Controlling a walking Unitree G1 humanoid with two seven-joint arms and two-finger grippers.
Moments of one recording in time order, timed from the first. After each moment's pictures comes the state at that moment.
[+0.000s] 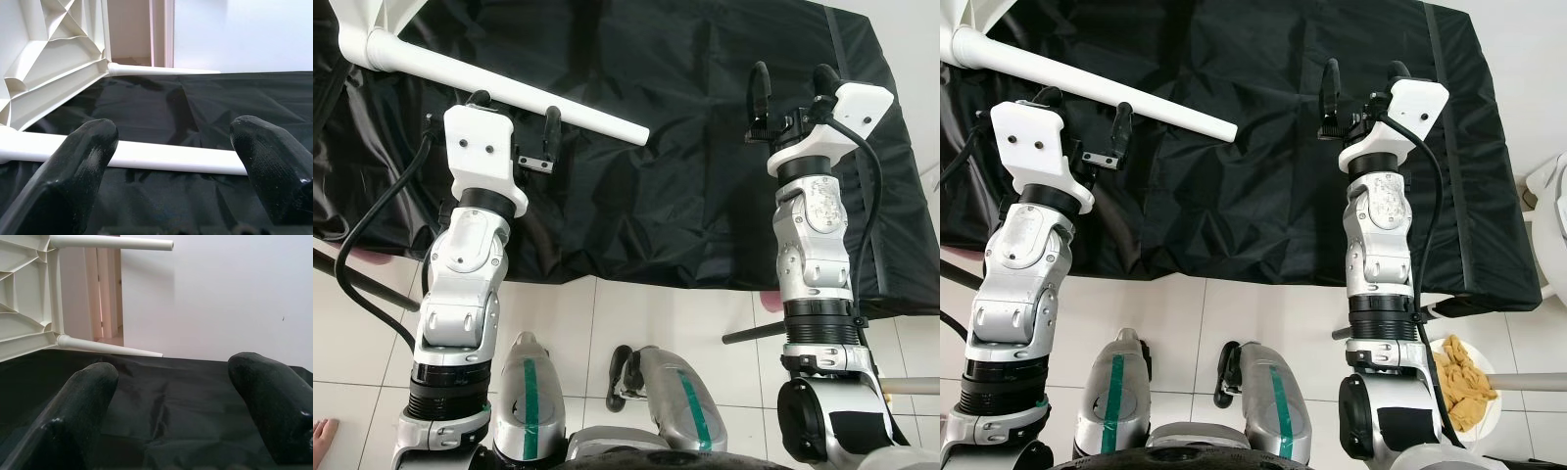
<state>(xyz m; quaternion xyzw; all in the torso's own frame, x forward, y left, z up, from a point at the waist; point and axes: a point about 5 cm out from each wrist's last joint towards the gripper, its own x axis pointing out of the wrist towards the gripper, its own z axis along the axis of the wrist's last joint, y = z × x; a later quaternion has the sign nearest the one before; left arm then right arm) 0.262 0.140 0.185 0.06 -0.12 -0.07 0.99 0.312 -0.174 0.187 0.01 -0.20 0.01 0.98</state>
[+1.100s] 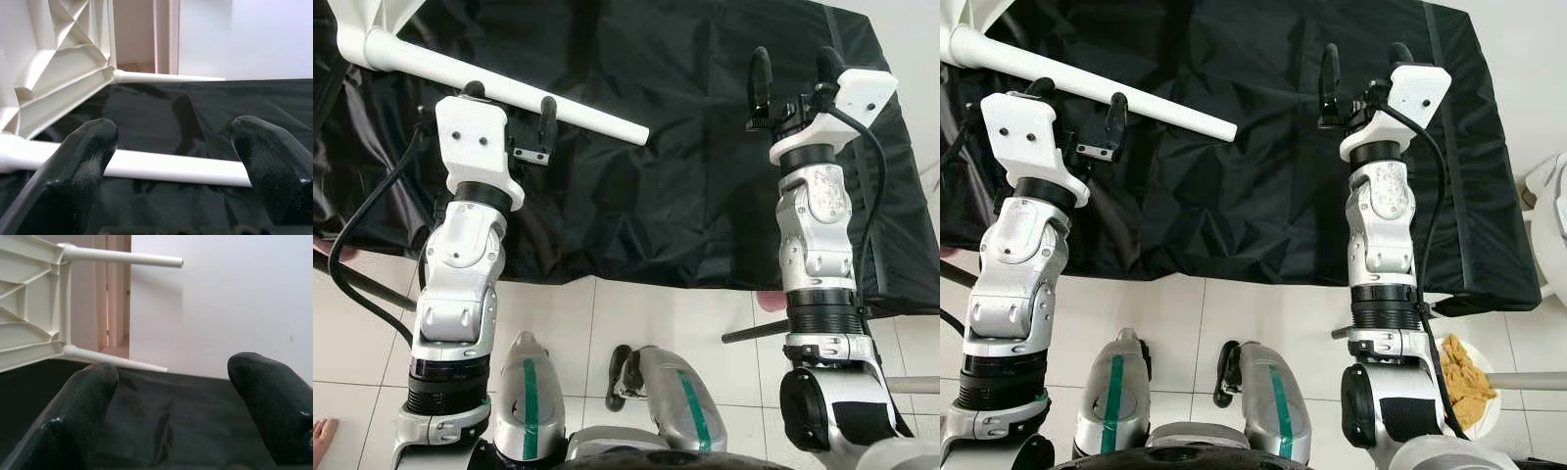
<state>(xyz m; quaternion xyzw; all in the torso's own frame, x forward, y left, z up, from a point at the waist) 0.268 0.147 0.195 0.07 -0.13 -0.05 0.99 0.321 -0.172 0.204 0.00 -0.23 0.02 0.97</state>
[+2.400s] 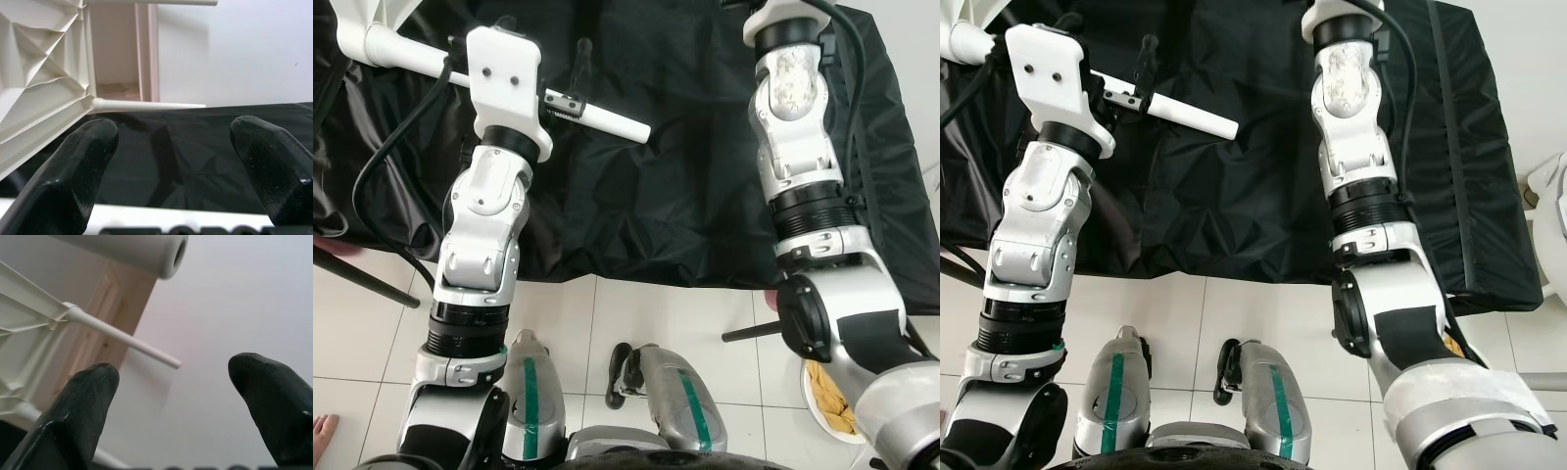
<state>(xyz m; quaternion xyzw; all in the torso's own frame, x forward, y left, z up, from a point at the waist) 0.294 0.120 0.219 0.06 -0.17 -0.10 0.98 0.370 -0.111 0.290 -0.16 -0.39 -0.03 0.91</state>
